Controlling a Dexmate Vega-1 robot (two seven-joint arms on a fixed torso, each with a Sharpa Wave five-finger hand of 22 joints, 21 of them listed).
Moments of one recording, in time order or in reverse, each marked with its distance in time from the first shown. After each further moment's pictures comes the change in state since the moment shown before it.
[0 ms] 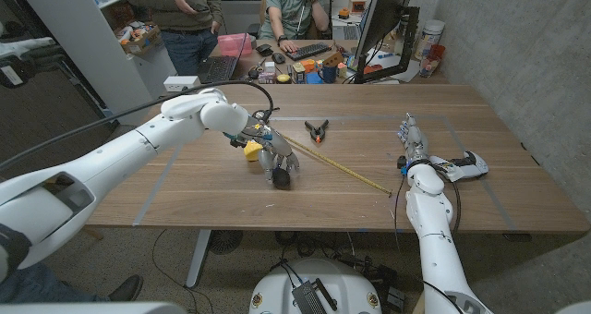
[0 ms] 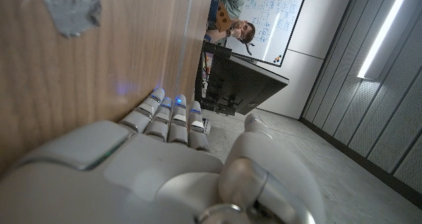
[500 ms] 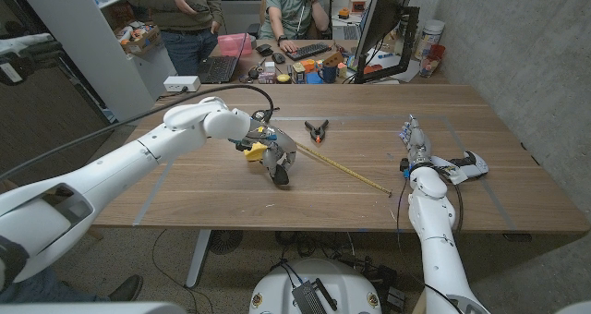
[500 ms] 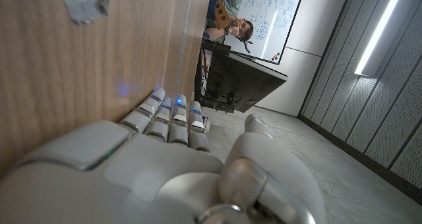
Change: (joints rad) left arm 0.060 0.006 -0.022 -0.047 0.029 0.086 0.122; left_hand 0.112 0.000 0.255 0.017 -0.321 0.675 -0.058 0.311 0.076 0.435 0.038 0.223 0.228 0.483 -0.094 0.292 0.220 0.327 -0.192 0.321 0.012; right arm -0.009 0.001 0.014 -0.005 0.010 0.014 0.010; right_hand 0.000 0.000 0.000 0.000 0.000 -0.004 -0.003 0.000 0.000 0.000 0.000 0.000 0.000 0.000 0.000 0.000 0.000 0.000 0.000 0.000 -0.001
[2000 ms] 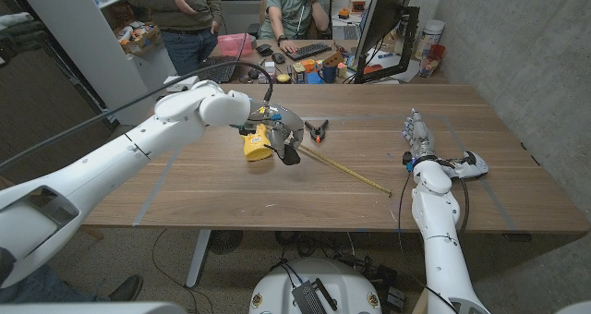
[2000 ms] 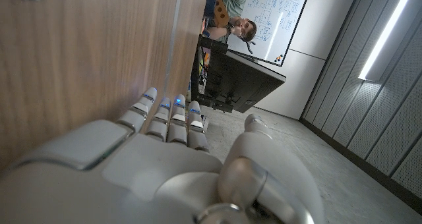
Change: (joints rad) left arm 0.030 0.043 -0.094 -0.220 -0.042 0.174 0.018; left_hand -0.069 -0.042 0.113 -0.016 -0.005 0.001 0.001 0.039 0.000 0.057 0.001 -0.073 0.057 0.000 0.000 0.049 0.041 -0.051 0.007 0.052 -0.028; right arm -0.021 -0.002 -0.021 -0.112 -0.022 -0.027 0.017; right_hand -0.005 -0.005 -0.008 0.000 0.000 0.000 0.000 0.000 0.000 0.000 0.000 0.000 0.000 -0.003 -0.003 0.000 0.000 0.002 0.008 0.000 0.000
